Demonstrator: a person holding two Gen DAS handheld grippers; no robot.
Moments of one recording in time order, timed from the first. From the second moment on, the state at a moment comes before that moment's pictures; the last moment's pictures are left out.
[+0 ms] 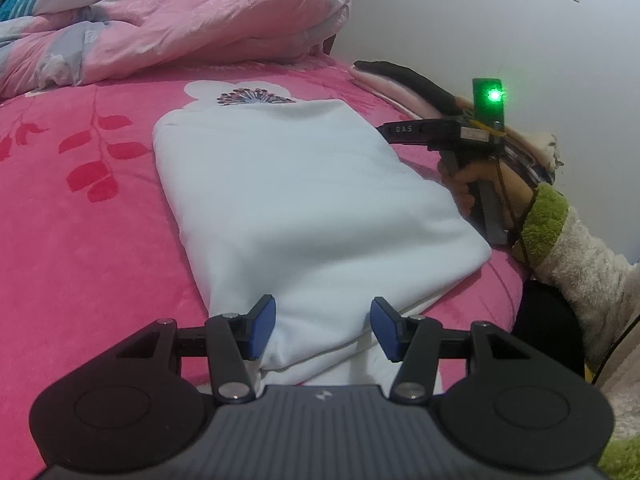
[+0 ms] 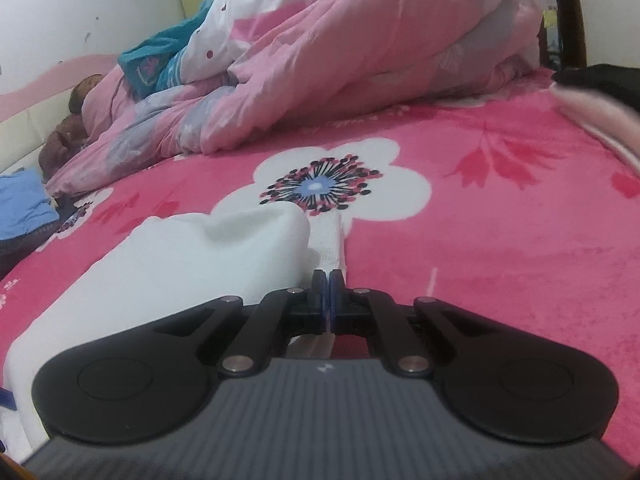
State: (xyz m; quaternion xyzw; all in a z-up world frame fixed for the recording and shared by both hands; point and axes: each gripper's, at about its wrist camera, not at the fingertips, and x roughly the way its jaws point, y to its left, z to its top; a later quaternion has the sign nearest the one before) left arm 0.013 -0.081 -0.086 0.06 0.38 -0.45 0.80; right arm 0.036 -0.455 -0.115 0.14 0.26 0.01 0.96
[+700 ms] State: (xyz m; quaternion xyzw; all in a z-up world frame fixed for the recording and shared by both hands) left arm 0.013 -0.079 -0.089 0.03 0.38 -0.45 0.81; right arm 0.002 -0.472 -0.076 0.32 0.26 0.05 0.91
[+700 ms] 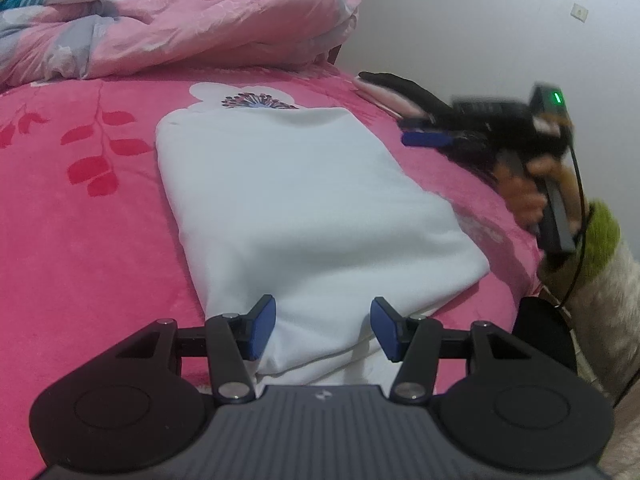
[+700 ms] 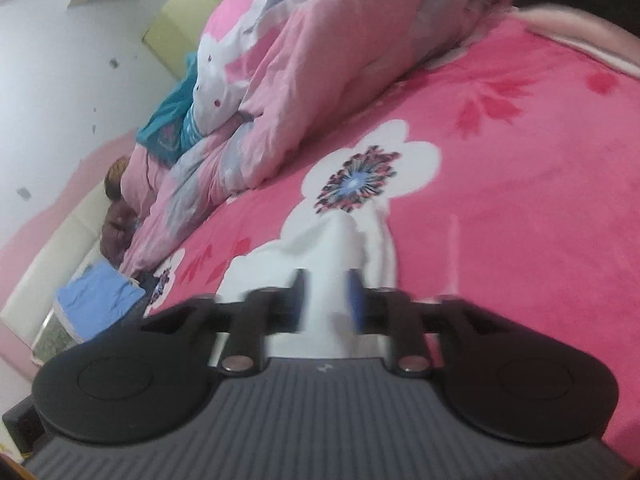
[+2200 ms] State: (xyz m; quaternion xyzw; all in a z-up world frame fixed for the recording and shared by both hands) left arm 0.030 -0.066 -0.094 -0.03 0.41 -0.46 0.79; right arm -0.037 -0.372 -0.063 0.07 0.36 -0.02 0.93
